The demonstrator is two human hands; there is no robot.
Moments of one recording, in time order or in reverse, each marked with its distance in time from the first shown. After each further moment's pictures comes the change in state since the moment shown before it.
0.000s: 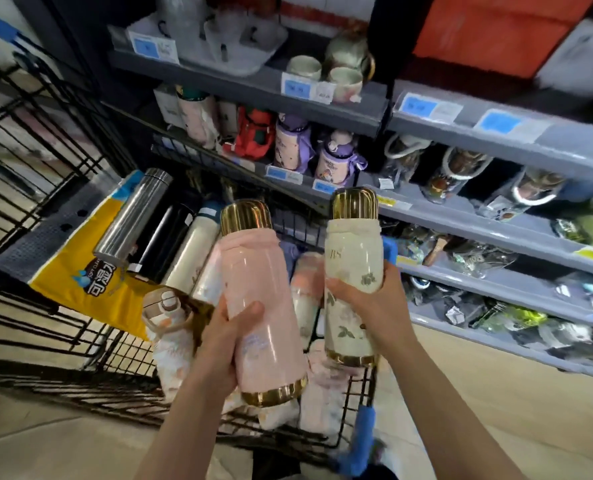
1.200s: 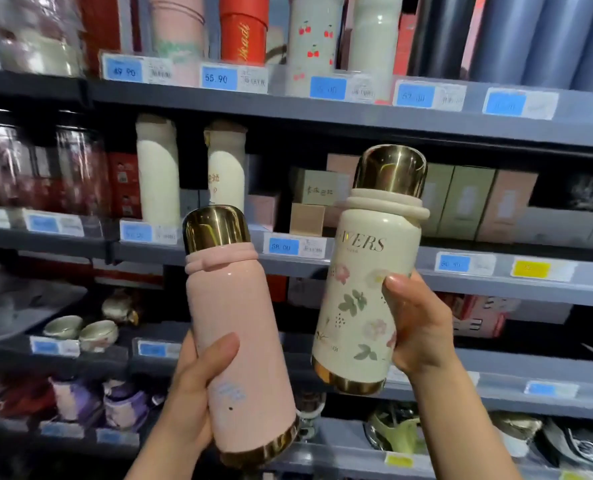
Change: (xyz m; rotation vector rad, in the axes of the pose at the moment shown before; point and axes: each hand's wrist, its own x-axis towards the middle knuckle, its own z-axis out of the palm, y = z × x) left_hand 0.033 0.015 0.484 -0.096 -0.500 0.547; right_hand 0.081 -0.220 -0.463 0.645 -0.405 -0.768
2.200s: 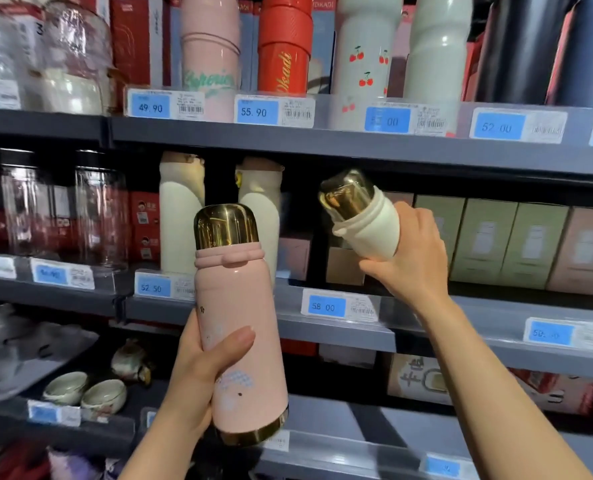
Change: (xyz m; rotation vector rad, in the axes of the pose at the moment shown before) left_hand 0.118 0.047 -0.032 0.207 -0.006 0.215; right_hand 0.196 0.021 -0.030 -1.660 0.400 -0.502
